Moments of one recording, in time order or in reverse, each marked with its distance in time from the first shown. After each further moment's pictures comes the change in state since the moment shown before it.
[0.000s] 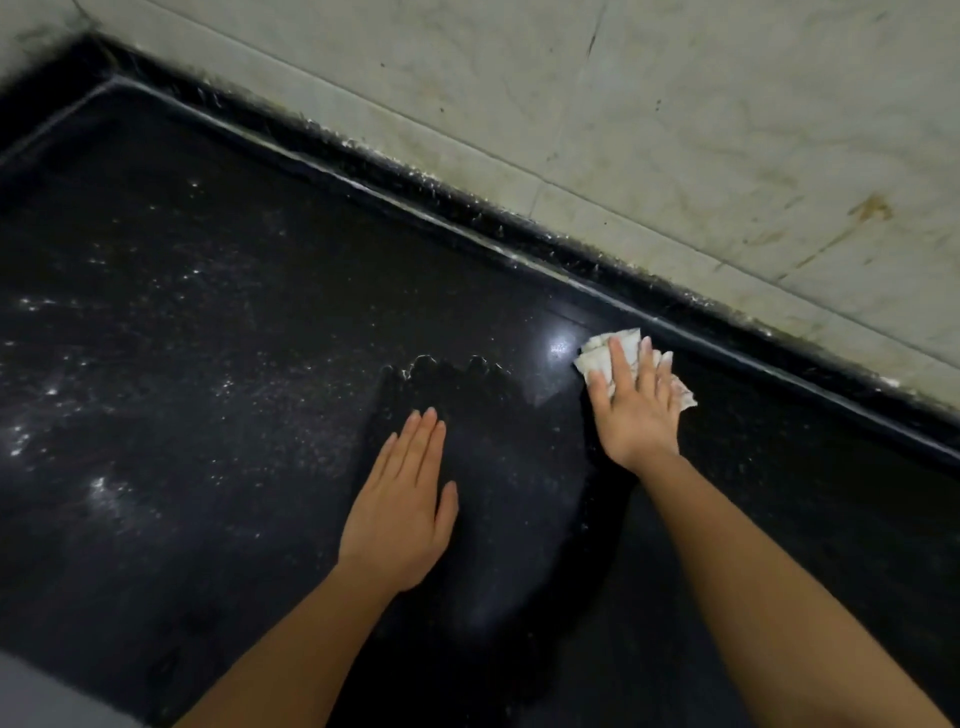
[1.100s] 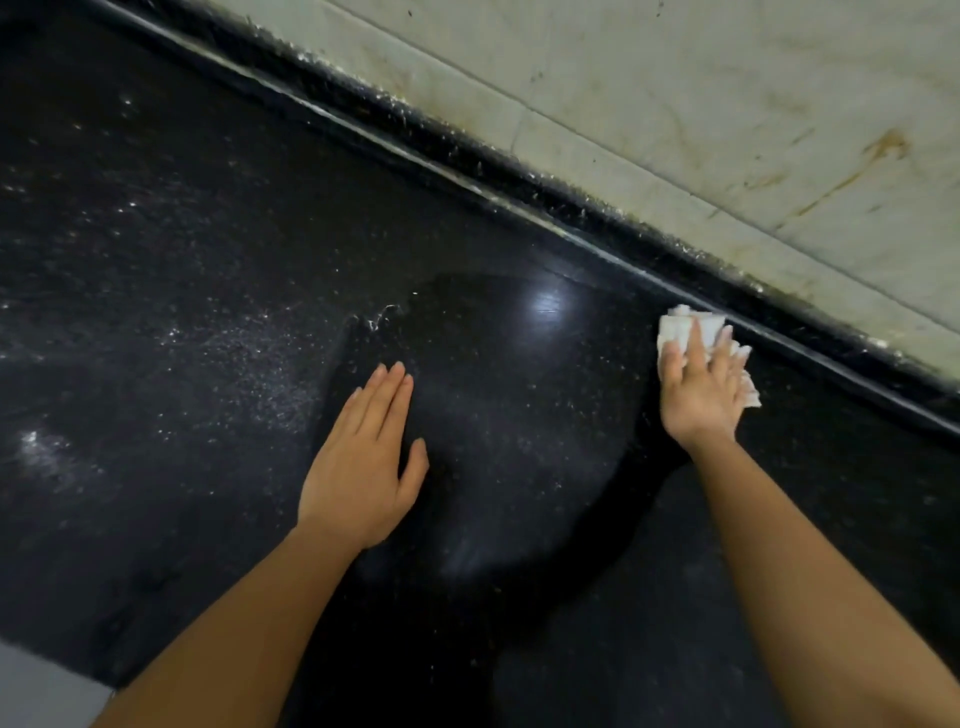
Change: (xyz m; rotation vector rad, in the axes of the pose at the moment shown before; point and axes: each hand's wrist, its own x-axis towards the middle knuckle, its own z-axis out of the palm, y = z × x) left_hand 0.002 0.002 -0.004 0.002 -0.063 -0.022; right_hand 0.004 0.076 -0.017 0.064 0.084 0.225
